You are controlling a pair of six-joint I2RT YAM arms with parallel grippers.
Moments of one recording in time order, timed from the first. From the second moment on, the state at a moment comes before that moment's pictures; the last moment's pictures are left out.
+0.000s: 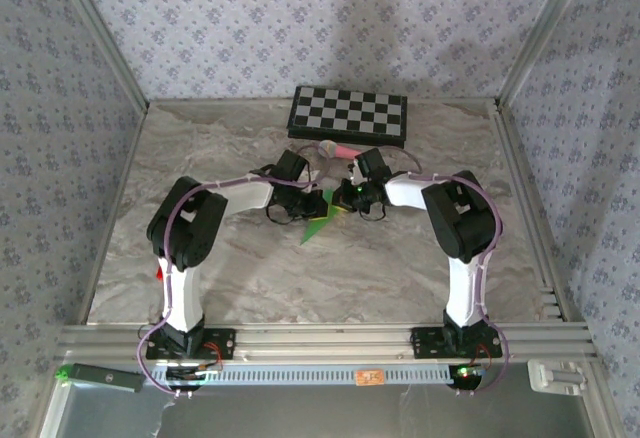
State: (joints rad) left arm -0.60 1.96 1.20 -0.30 0.55 -0.57; right arm 0.46 1.99 1.13 -0.11 -0.49 0.71
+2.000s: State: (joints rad) left arm -0.22 1.27 0.84 -0.51 0.11 -0.48; right arm 0.70 1.98 1.65 -0.89 0.15 0.72
